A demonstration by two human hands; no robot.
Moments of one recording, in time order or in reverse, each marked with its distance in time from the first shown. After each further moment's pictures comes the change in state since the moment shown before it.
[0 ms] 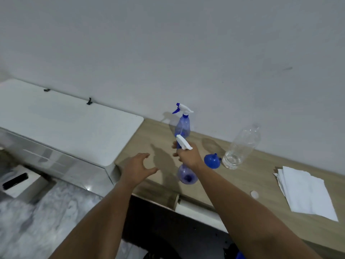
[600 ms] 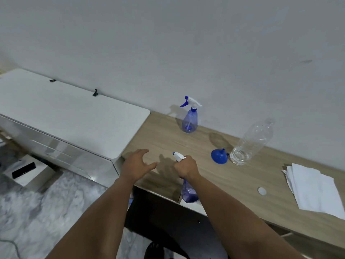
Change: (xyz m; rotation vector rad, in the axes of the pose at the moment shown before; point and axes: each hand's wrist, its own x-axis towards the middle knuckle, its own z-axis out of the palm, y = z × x) left_hand -0.006 -0.025 -0.016 0.016 0.004 -0.049; right_hand -0.010 0.050 0.051 -0.385 -0.007 0.273
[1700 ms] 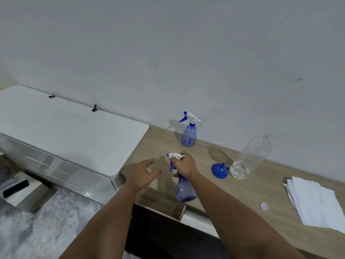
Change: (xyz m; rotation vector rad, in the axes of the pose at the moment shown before) left_hand 0.027 0.021 -0.004 -0.145 -0.127 -0.103; right_hand 0.033 -0.047 -0.014 0.270 0.016 -0.139
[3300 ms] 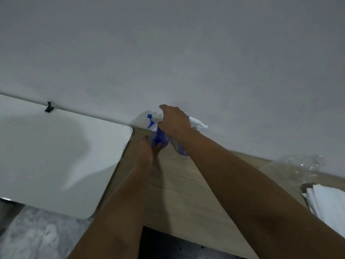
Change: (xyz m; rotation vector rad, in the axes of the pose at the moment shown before) left_hand 0.243 0.056 0.036 -0.079 -0.079 -0.135; right_hand 0.213 -0.142 0.003 -0.891 0.035 -0.334
